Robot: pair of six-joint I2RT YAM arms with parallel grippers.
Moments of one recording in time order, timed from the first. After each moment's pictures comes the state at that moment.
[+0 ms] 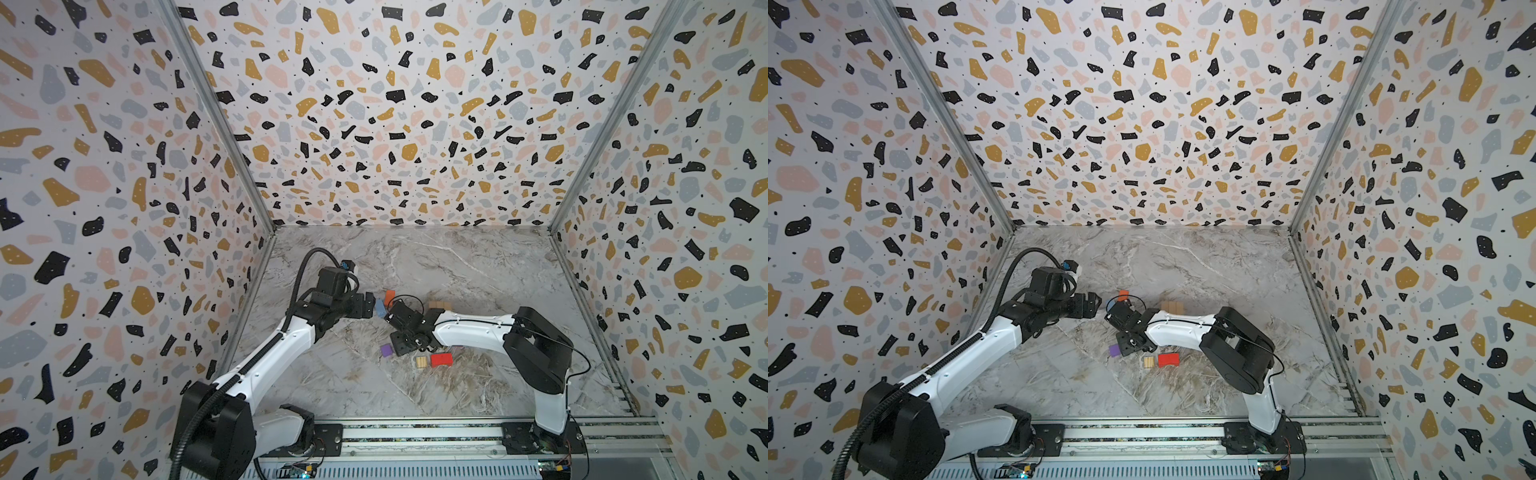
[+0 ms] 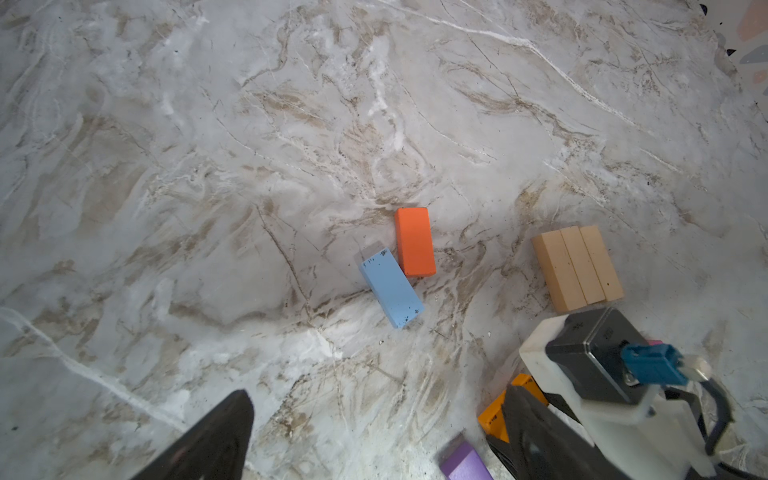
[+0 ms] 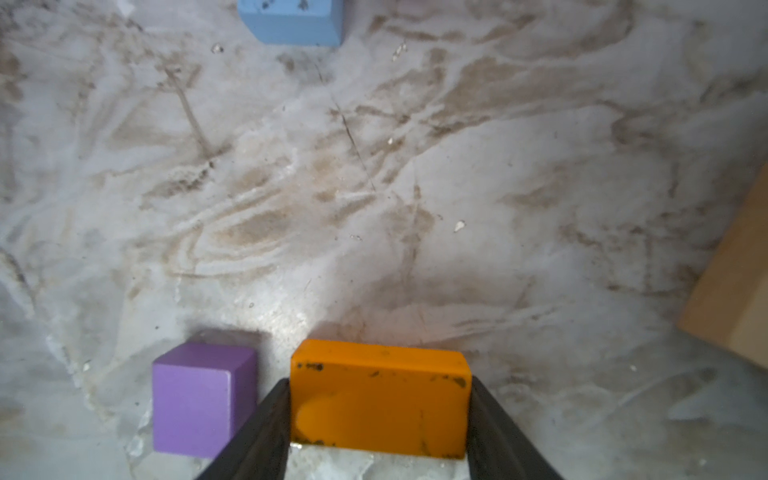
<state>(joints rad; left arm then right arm) -0.34 1.23 0.84 -0.41 0.10 -0.21 1.03 1.94 1.27 -0.51 0.15 0.55</state>
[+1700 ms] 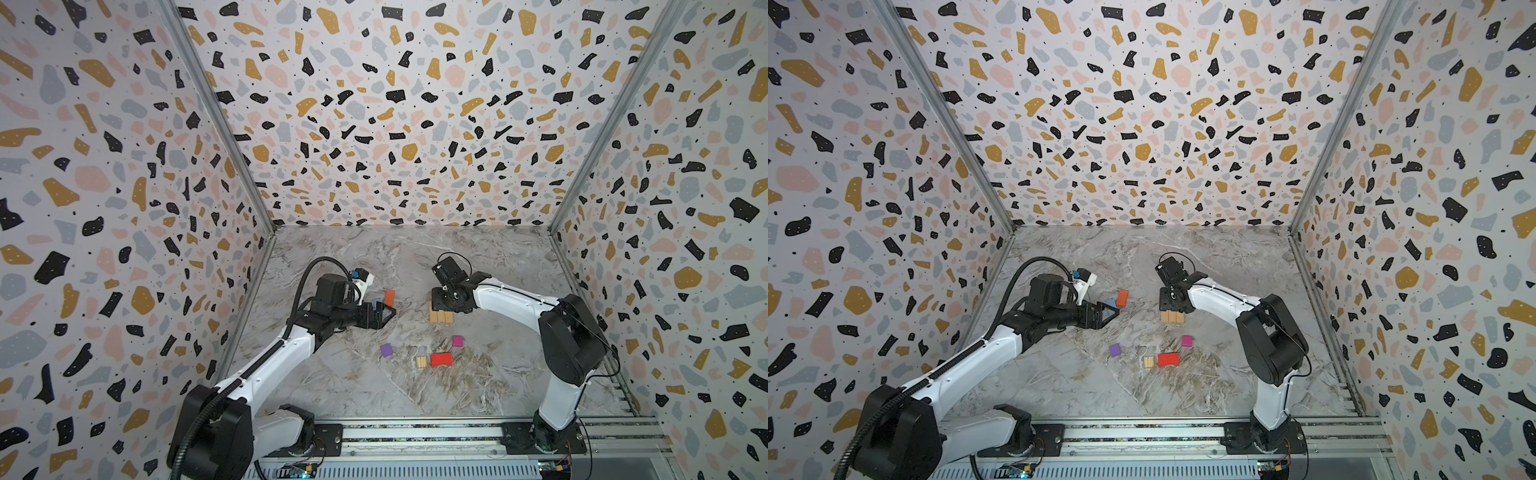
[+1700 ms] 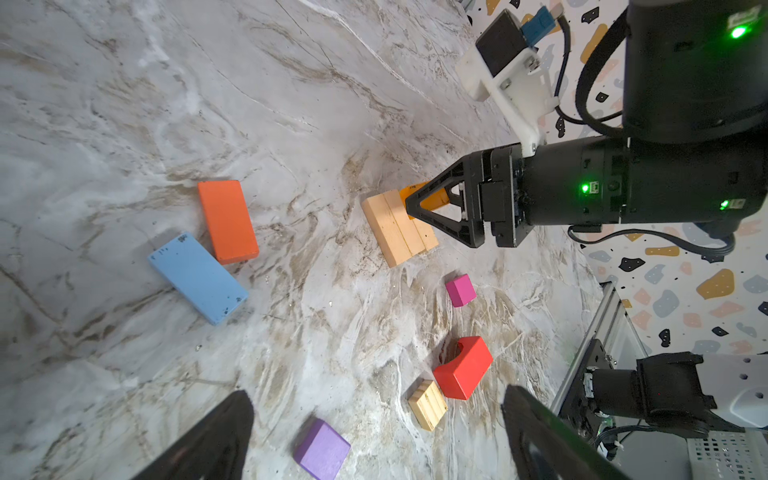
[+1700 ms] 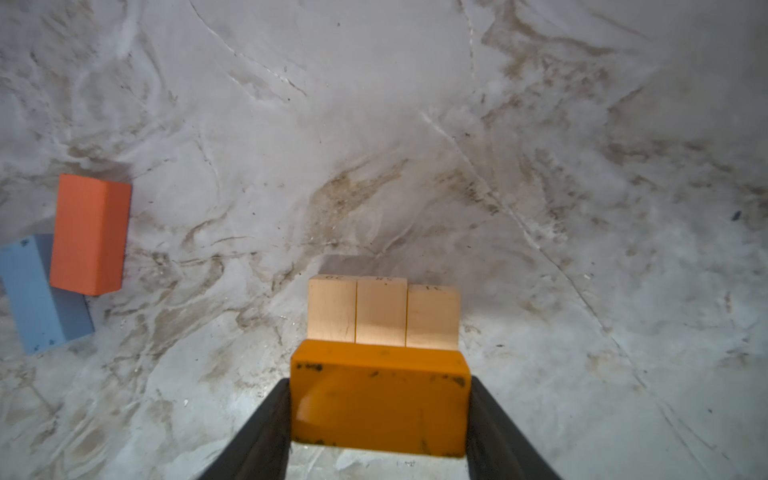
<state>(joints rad) -0.34 1.20 0.73 -0.25 0.55 -0.27 0.65 1.82 1.27 -0.57 0.12 0.57</state>
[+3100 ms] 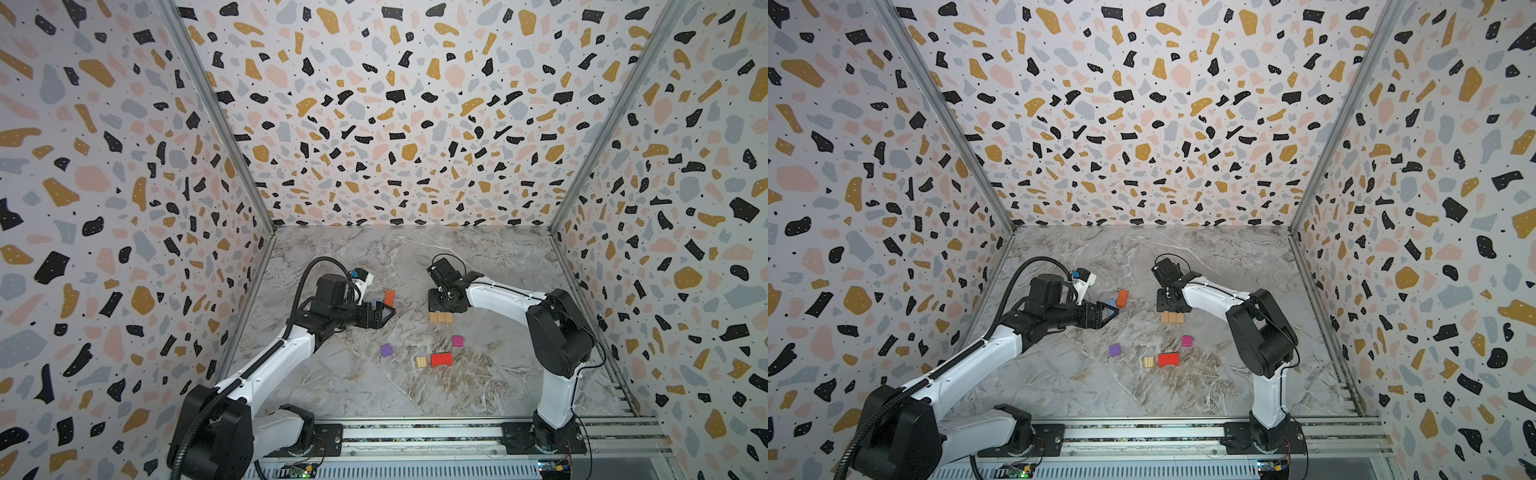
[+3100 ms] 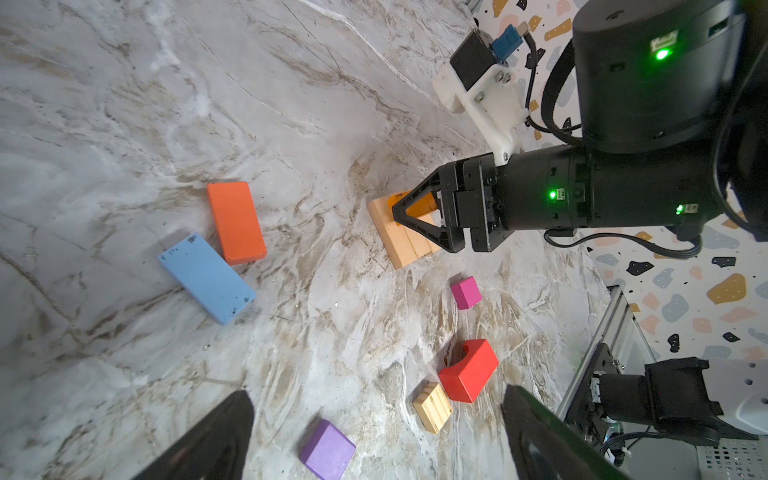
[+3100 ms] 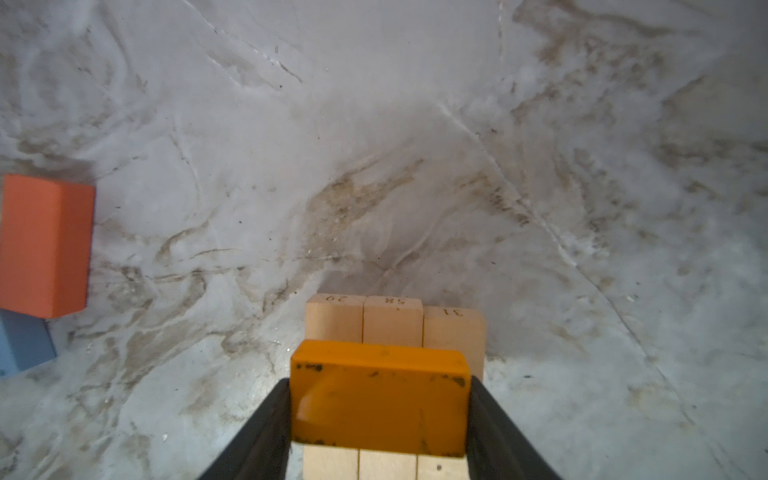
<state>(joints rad) -0.34 1.20 0.73 -0.25 0.54 -0.27 0.65 1.90 1.31 -0.56 0.13 0.57</state>
